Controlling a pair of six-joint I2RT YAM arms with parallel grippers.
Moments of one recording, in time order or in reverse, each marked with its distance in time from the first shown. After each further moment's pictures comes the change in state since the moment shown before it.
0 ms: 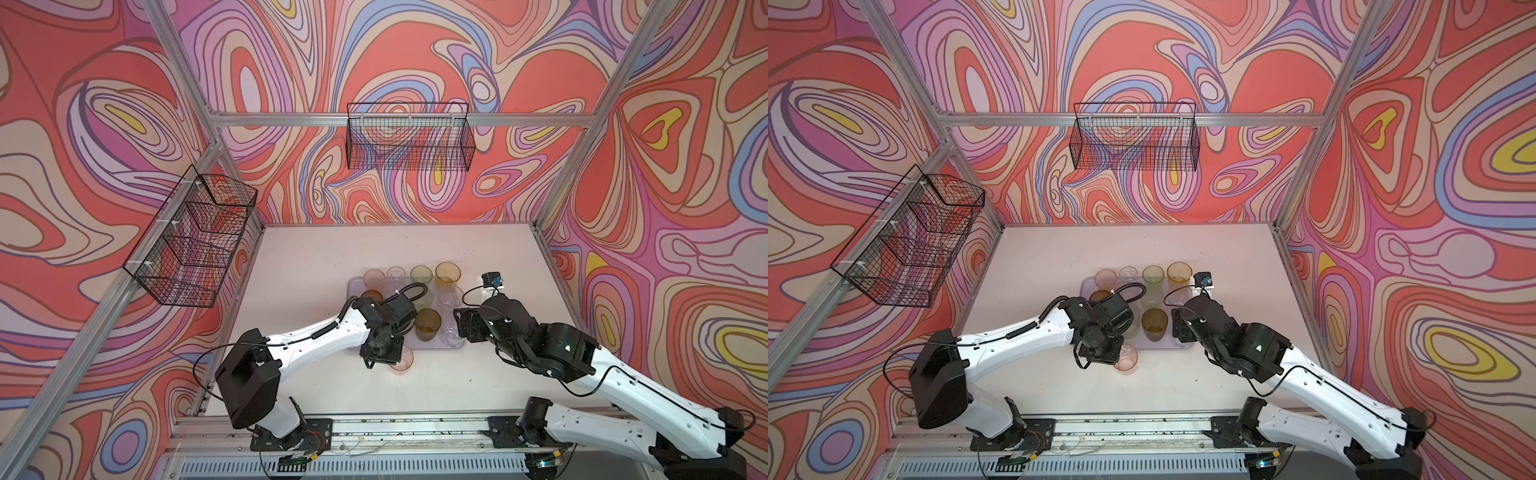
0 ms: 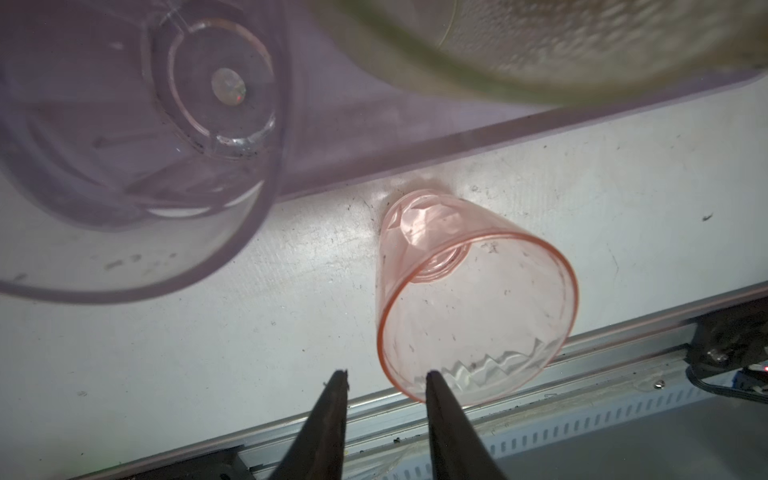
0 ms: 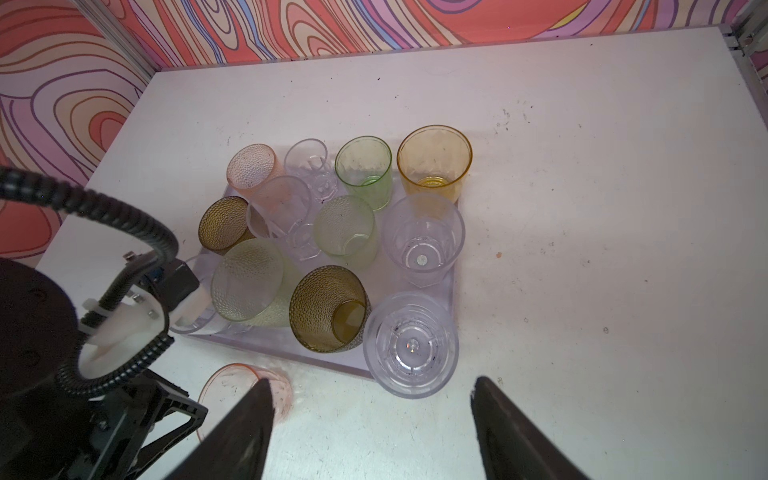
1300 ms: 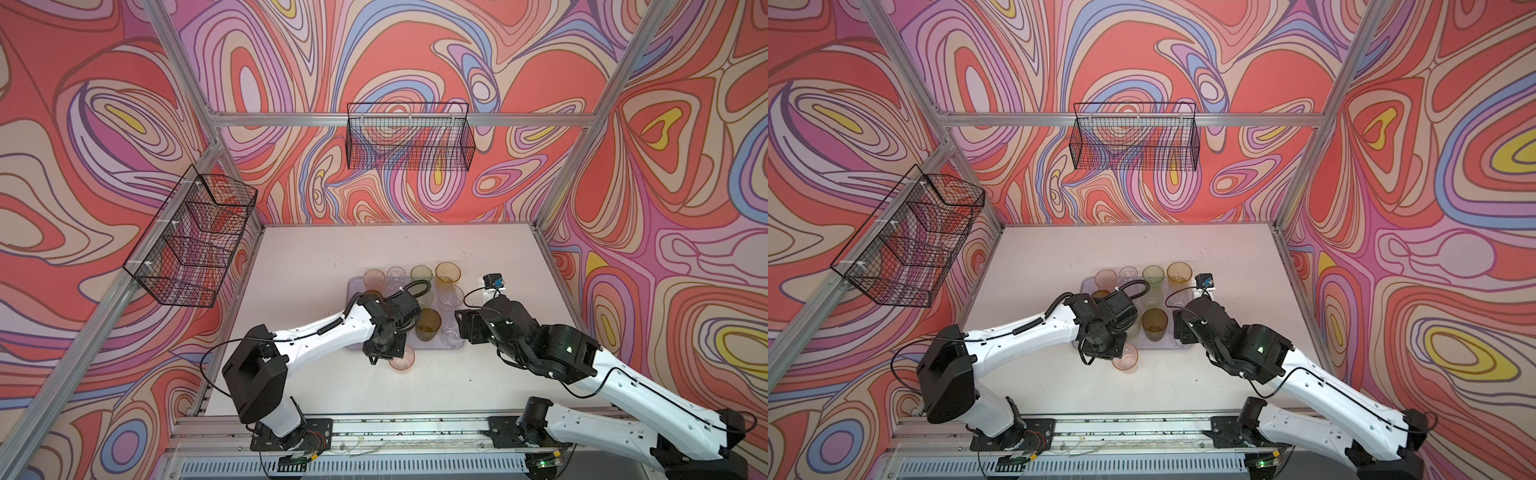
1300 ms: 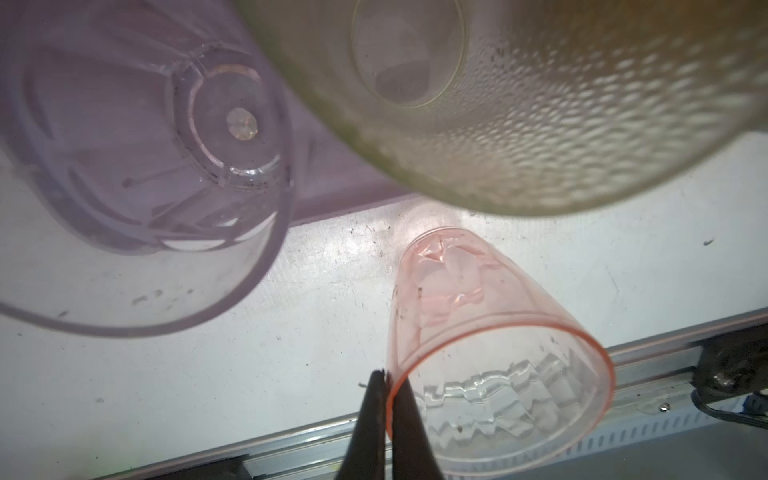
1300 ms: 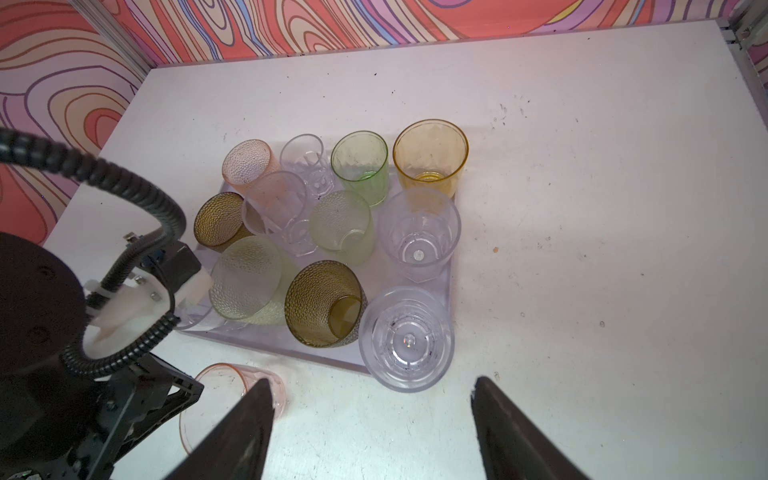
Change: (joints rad) left arm 0.000 0.030 0.078 -0.034 -0.048 0.005; right arm 0.000 -0.010 -0.010 -0.011 0.000 0.006
